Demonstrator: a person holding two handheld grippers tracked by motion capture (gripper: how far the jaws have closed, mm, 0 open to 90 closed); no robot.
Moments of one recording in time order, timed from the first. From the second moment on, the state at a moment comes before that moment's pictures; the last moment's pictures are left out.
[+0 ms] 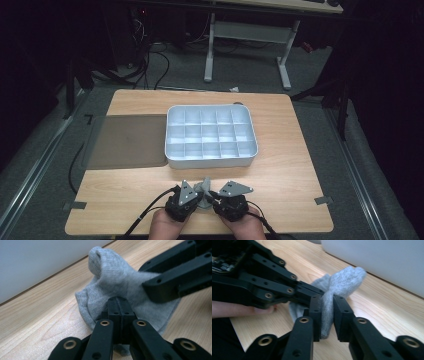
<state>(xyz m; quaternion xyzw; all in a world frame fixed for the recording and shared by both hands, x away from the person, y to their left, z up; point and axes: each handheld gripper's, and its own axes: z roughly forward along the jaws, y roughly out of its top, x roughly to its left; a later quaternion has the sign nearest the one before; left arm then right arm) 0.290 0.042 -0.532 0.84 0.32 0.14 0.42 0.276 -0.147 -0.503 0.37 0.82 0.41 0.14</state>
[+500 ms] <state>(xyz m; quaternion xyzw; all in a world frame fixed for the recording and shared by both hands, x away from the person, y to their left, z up) 0.289 0.041 -0.532 0.83 0.32 0.14 0.42 0.285 -0.178 -0.516 0.40 0.81 0.40 0.15</state>
